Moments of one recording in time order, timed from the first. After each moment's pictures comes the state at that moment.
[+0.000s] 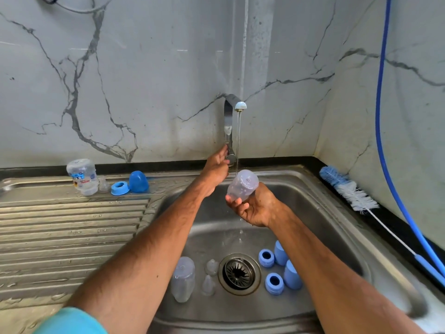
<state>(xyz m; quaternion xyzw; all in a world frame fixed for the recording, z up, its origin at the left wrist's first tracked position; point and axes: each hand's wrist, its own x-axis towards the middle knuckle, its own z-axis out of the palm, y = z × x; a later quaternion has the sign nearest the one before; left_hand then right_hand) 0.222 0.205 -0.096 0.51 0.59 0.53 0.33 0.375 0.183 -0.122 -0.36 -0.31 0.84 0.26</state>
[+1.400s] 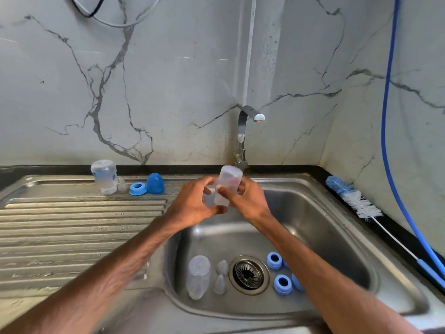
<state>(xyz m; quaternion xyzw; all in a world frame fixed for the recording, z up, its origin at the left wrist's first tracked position) 0.161 0.076 -0.112 0.68 0.62 0.39 0.08 0.326 0.134 -0.108 -0.40 -0.70 0.41 0.43</state>
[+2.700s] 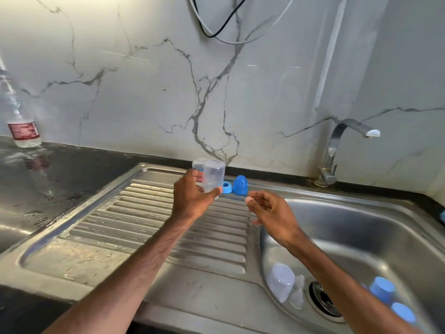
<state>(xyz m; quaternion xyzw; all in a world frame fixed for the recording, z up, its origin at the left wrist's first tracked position) 0.015 -0.039 -0.102 0.38 0.75 0.54 -0.04 0.210 0.055 -0.112 -0.30 -0.73 0.51 0.34</state>
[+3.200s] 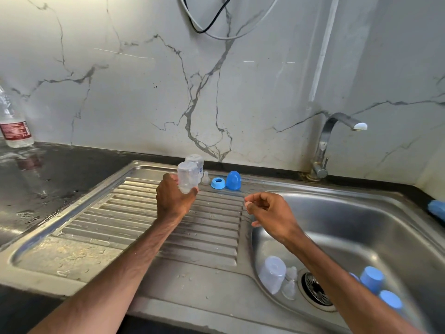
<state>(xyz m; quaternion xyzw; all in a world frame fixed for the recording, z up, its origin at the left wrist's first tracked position) -0.003 -0.041 -0.124 0.30 0.81 0.50 -0.06 0.227 0.061 -0.118 -0.34 -0.76 0.46 0.32</state>
